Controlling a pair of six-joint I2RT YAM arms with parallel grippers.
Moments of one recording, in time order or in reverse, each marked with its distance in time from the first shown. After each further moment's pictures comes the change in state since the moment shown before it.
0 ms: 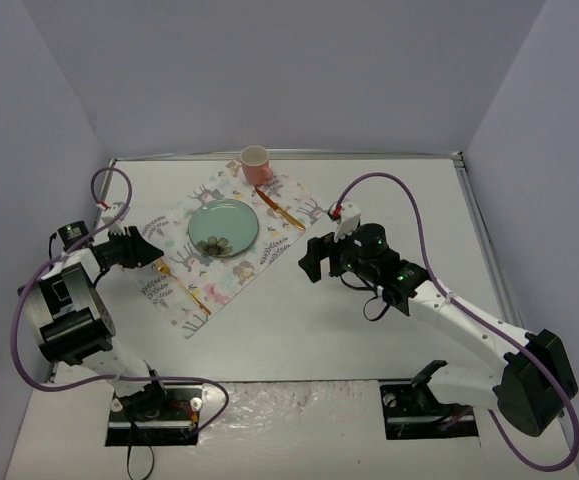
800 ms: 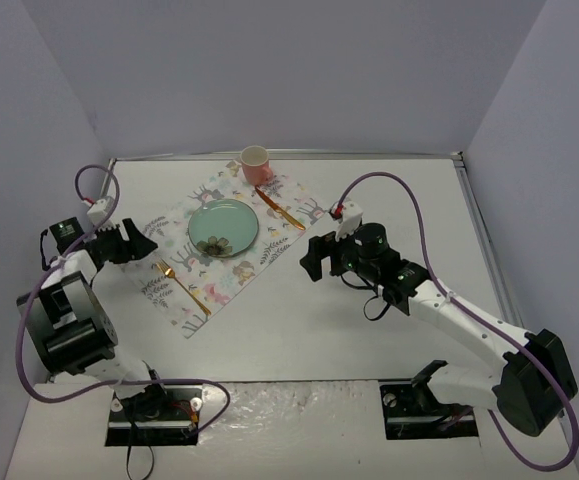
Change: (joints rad) left arm 0.019 -0.048 0.000 0.061 -0.142 -0.151; right arm -0.011 0.003 0.000 -0.002 0.008 0.007
